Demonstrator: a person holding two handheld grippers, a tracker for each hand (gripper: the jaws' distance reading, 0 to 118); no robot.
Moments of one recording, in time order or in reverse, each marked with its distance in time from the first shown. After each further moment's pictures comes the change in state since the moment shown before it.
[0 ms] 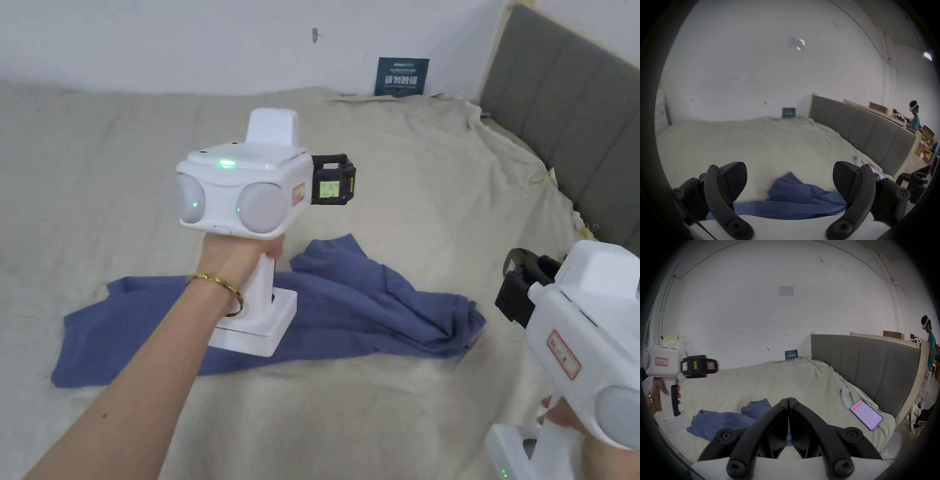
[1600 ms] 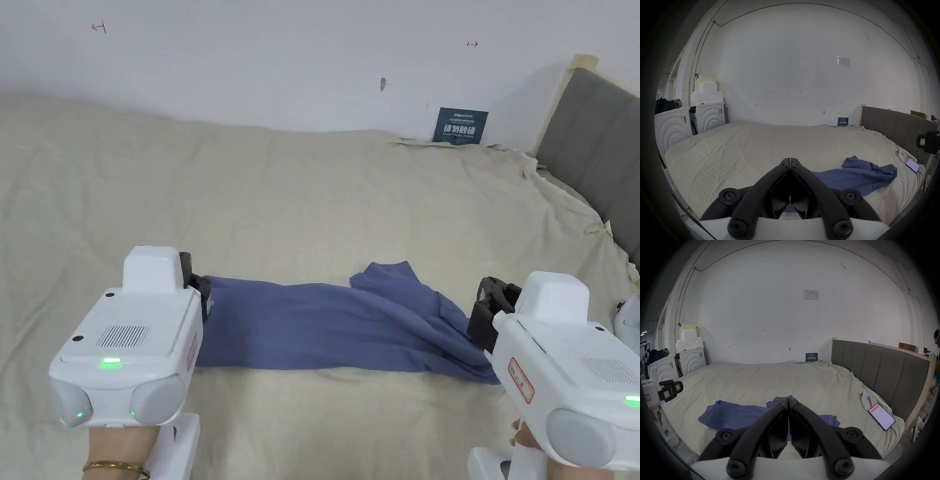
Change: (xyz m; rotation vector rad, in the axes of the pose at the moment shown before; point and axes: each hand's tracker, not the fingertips) left arm -0.104 -0.121 0.154 0.117 0.400 0.011; right arm -0.081 -0.019 0.025 0.018 0.138 0.108
